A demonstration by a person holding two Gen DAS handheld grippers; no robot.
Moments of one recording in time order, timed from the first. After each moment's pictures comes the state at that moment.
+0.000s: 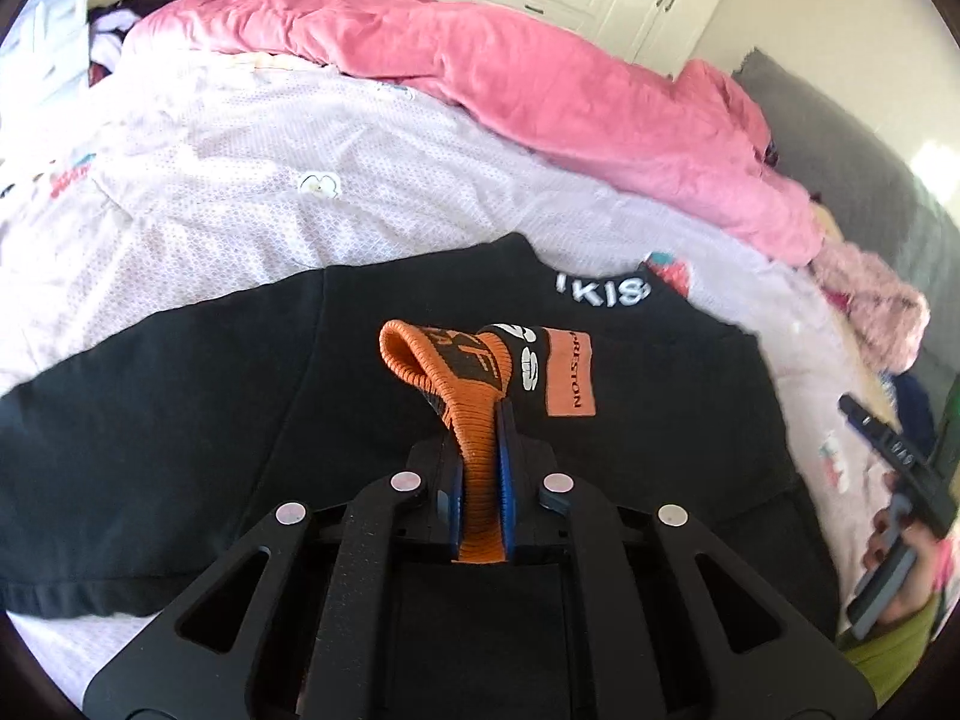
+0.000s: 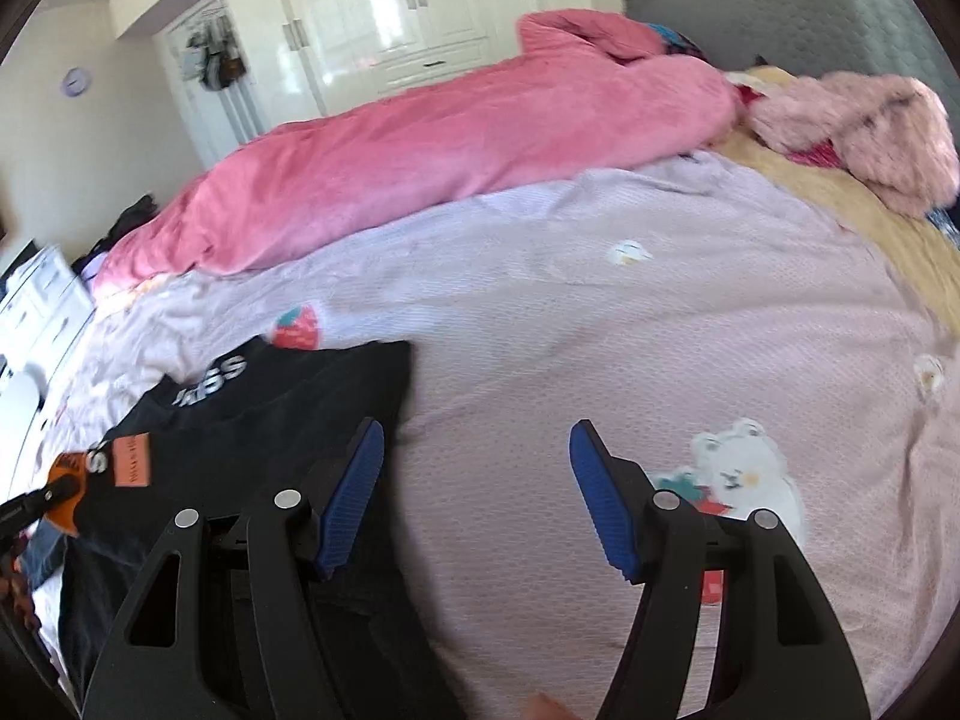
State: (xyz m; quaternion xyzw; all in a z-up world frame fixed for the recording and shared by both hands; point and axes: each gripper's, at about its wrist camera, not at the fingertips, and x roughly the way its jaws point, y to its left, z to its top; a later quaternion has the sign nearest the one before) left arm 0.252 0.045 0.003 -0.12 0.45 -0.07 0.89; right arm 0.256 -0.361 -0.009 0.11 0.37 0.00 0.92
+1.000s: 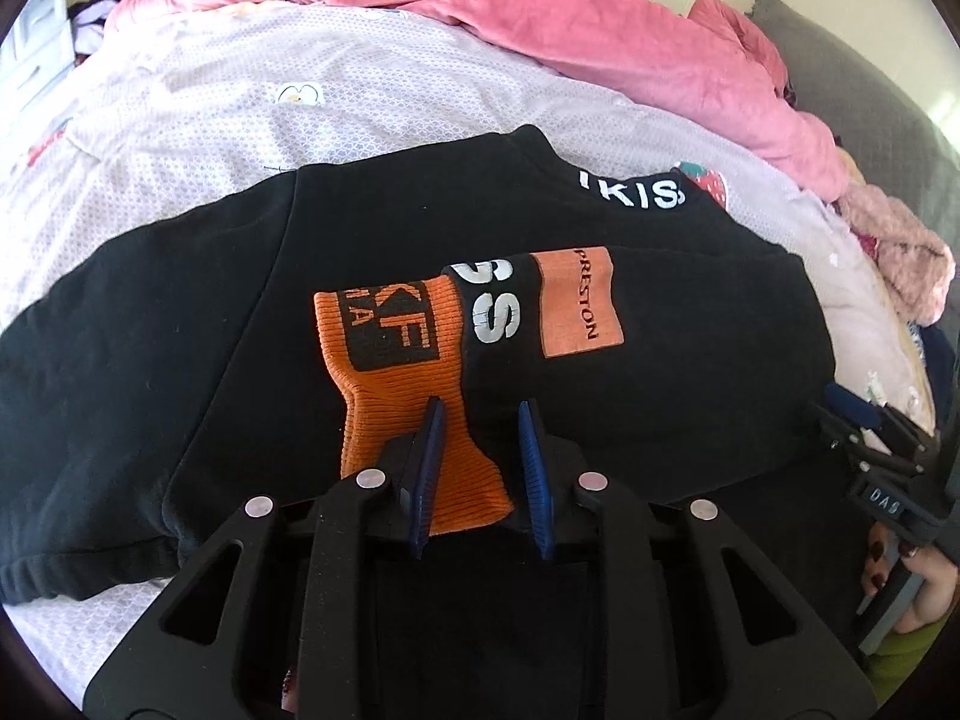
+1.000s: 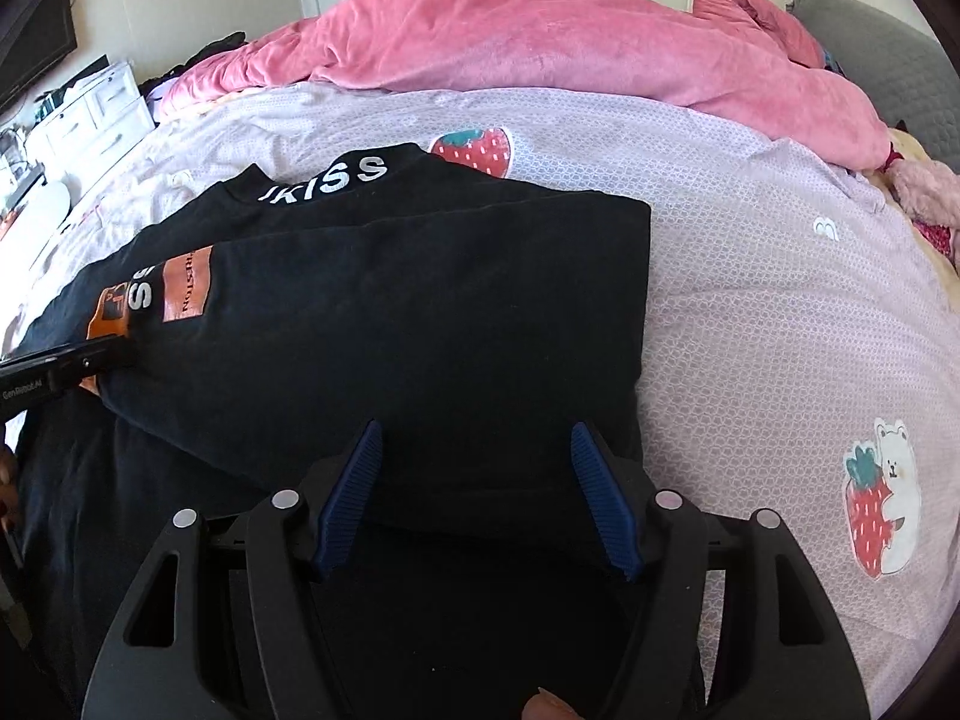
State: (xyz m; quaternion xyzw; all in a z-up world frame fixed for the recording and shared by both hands) left arm 0.253 0.029 -0.041 -0.09 0.49 -0.07 0.86; right arm 0.265 -0.252 -0.060 -0.03 0.46 0.10 0.88
